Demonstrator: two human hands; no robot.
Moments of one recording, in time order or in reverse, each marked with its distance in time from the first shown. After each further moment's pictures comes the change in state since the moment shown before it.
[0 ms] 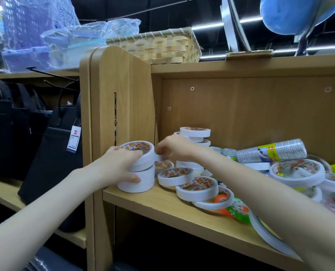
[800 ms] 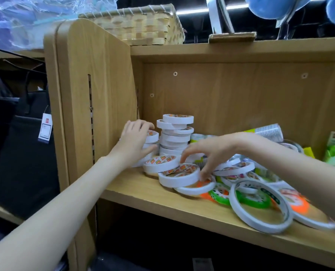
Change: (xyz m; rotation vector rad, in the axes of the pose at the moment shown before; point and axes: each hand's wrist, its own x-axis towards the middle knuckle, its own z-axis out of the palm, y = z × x) left_hand 0.070 0.036 0.043 -0.279 0.515 0.044; right_hand -0.107 0.033 -0.039 0.046 -0.571 0.181
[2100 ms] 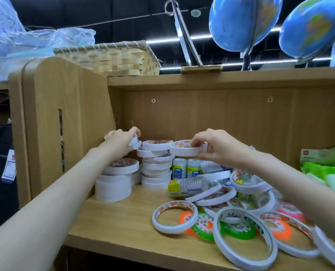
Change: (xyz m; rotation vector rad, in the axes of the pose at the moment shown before) left_hand 0.096 -0.022 -0.004 0.150 -0.249 -0.090; right_hand -0.053 0.034 -0.015 -0.008 0.827 0.030
